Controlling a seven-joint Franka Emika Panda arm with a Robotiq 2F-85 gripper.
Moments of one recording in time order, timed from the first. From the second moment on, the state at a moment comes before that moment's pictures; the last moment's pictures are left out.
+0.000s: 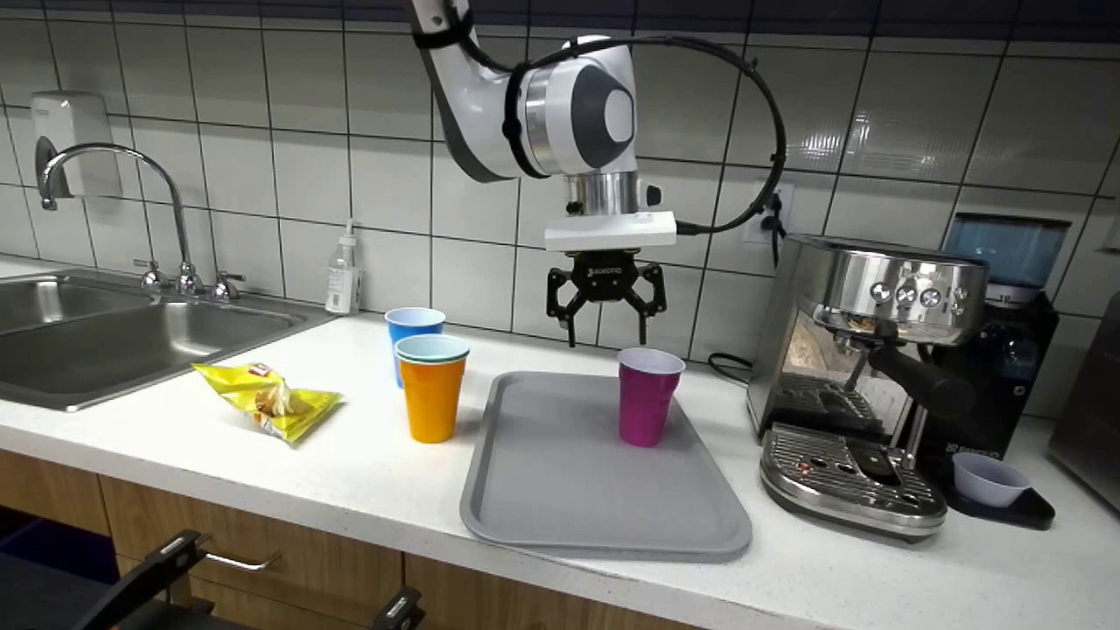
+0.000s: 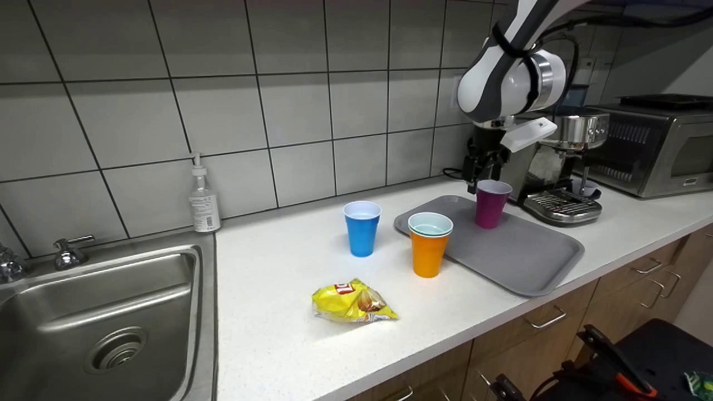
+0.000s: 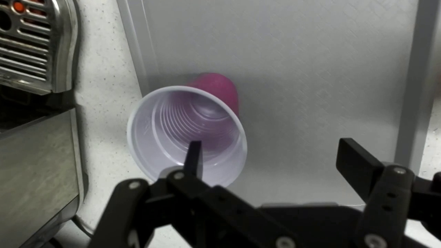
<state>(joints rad) -0.17 0.29 -0.18 -2.18 -0.13 2.62 -0.43</state>
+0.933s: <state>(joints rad) -0.18 0.43 -0.18 -2.09 -0.13 2.62 -0.43</state>
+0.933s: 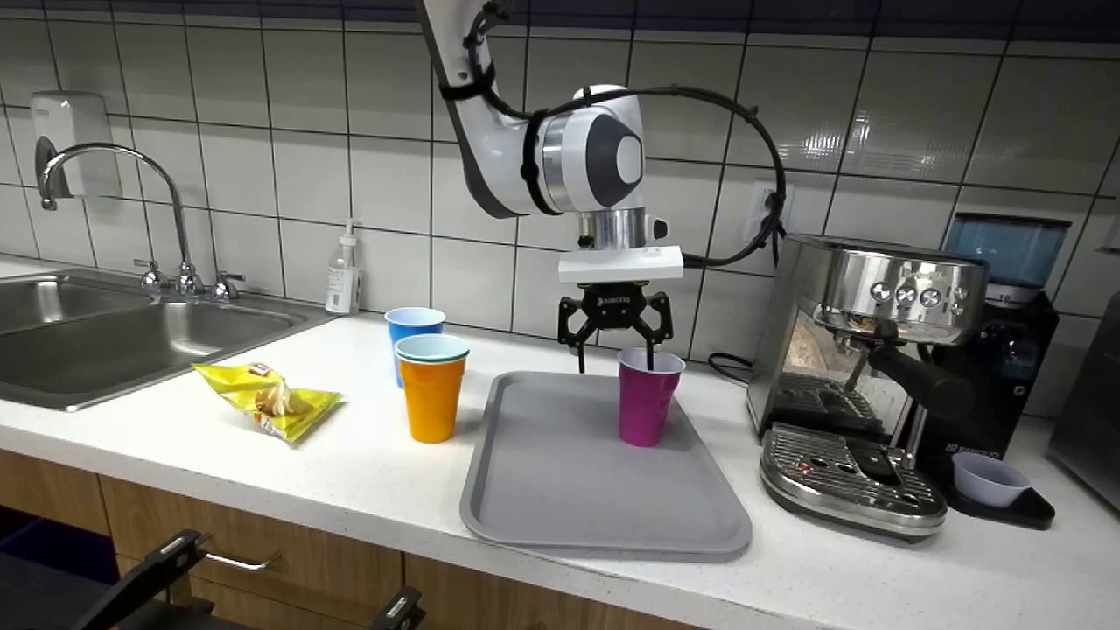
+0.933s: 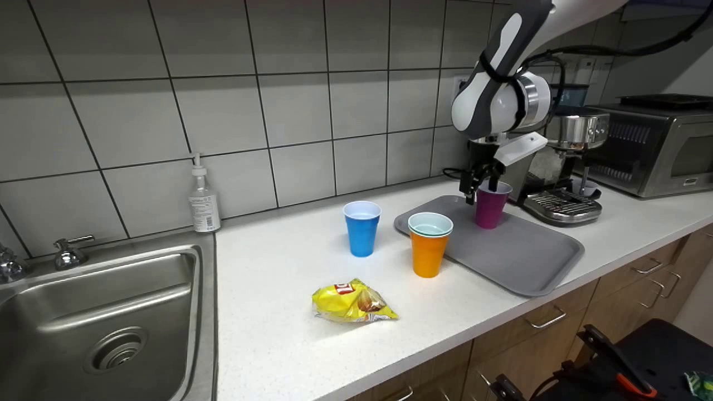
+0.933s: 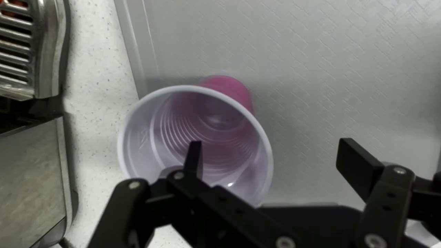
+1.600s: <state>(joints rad) -0.22 0.44 -0.14 -2.08 -0.11 2.61 -0.43</state>
